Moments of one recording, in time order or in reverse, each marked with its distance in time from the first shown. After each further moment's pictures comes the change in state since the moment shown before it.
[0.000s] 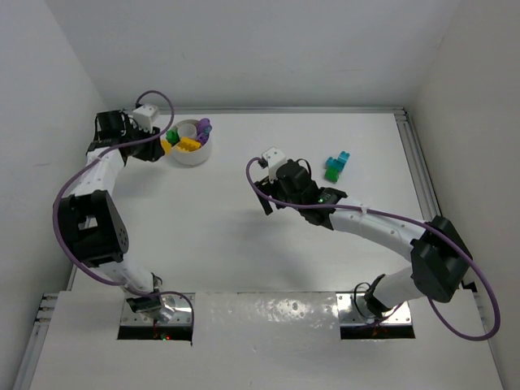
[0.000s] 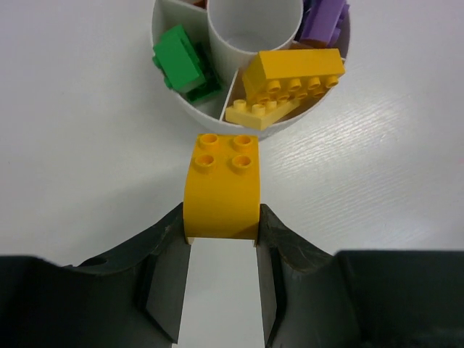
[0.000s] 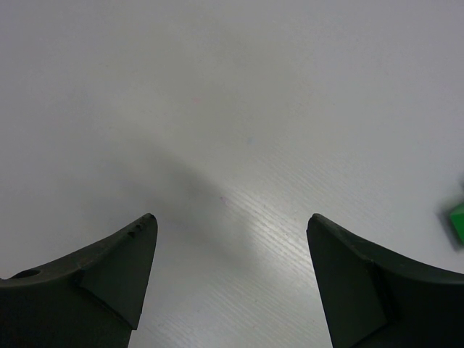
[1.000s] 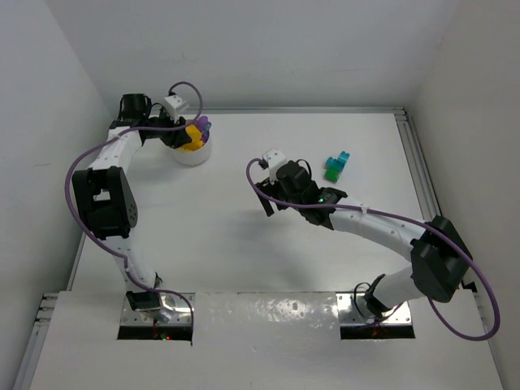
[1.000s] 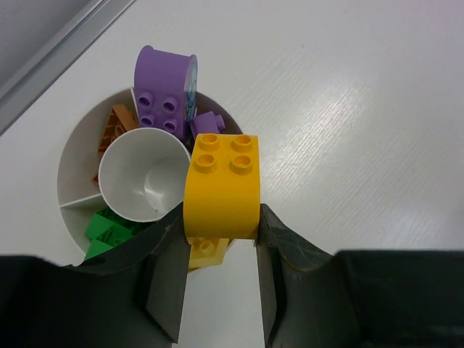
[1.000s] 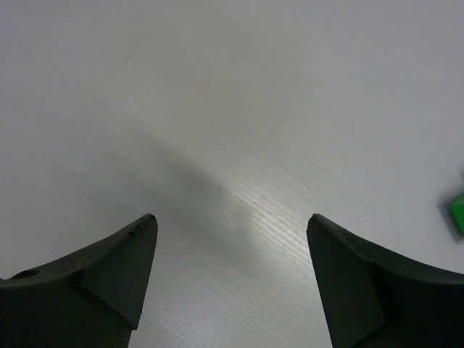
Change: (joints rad) left arm -0.118 0.259 0.302 -0.082 0.285 0.261; right arm -0.003 0.000 0.000 -0.030 0.000 0.003
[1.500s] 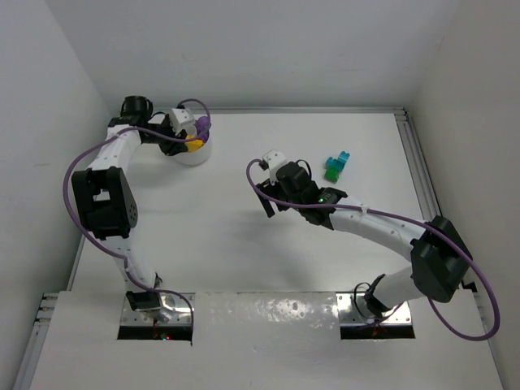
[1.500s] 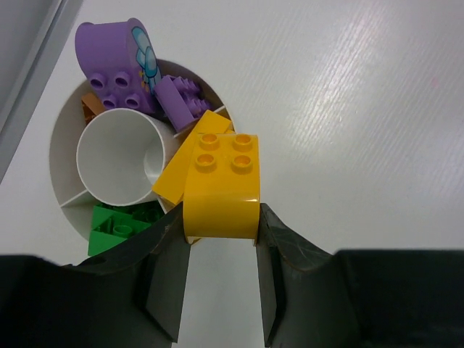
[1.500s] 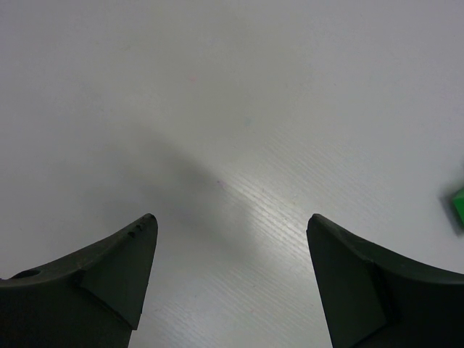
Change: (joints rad) left arm 0.002 0.000 0.027 -0.211 -0.024 0.362; right arm 0.000 0.000 0.000 -0.021 -0.001 0.005
